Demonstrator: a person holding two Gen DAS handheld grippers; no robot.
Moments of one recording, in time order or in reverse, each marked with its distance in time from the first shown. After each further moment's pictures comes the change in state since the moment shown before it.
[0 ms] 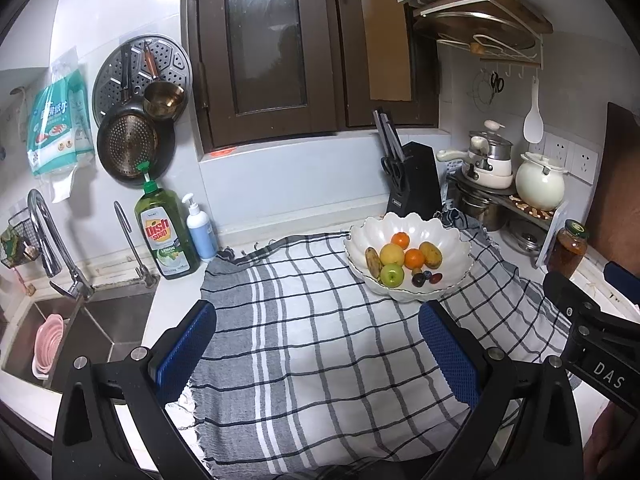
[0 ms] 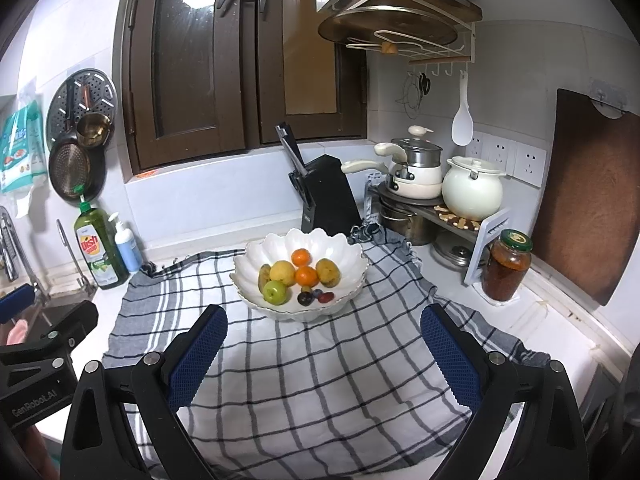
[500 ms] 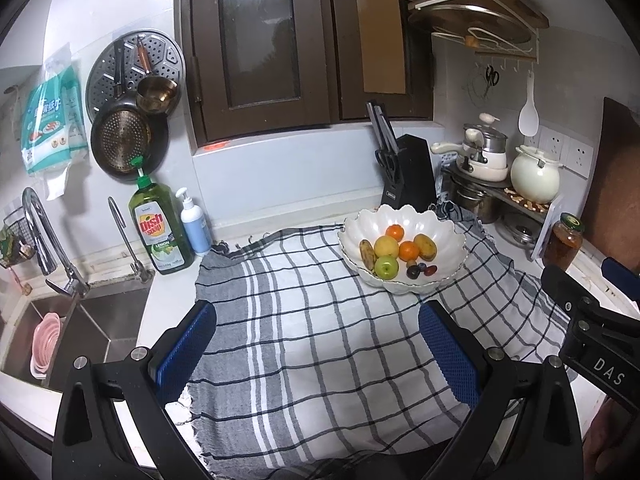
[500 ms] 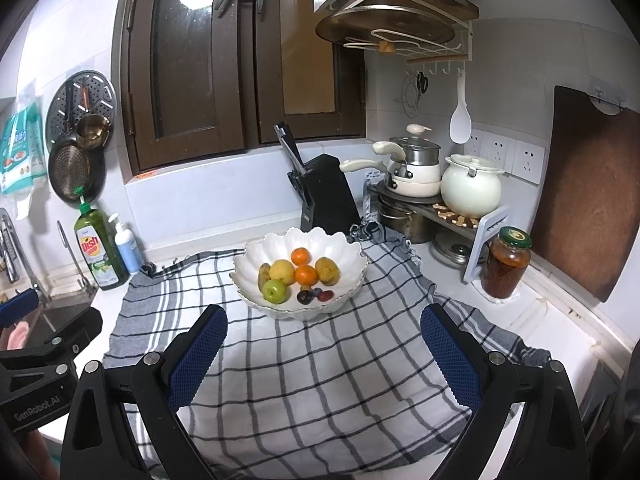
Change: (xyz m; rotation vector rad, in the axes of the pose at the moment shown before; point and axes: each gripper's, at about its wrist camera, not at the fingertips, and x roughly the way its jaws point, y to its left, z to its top) left arm 0.003 -0.004 -0.003 0.008 0.029 -0.019; right arm 0.000 0.000 0.000 0.004 0.002 -0.001
